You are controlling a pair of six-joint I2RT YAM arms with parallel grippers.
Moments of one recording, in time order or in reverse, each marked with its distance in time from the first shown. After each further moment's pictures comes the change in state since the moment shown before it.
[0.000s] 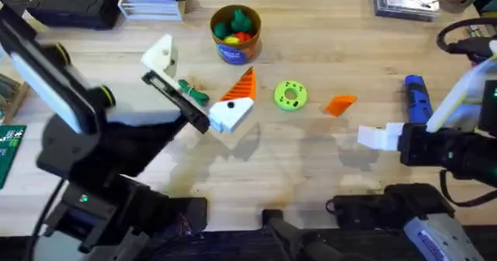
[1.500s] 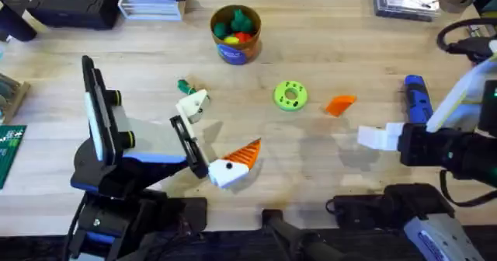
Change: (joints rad) left arm 0.146 -0.380 -0.202 -0.325 0.517 -0.036; right arm 0.000 0.000 0.000 0.000 0.000 0.000
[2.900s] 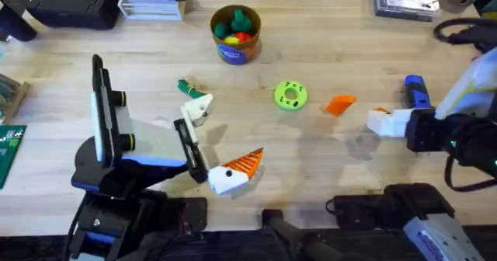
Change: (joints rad) left arm 0.000 0.000 0.000 -0.009 0.084 0.000; right arm 0.000 0.000 0.000 0.146 0.145 -0.096
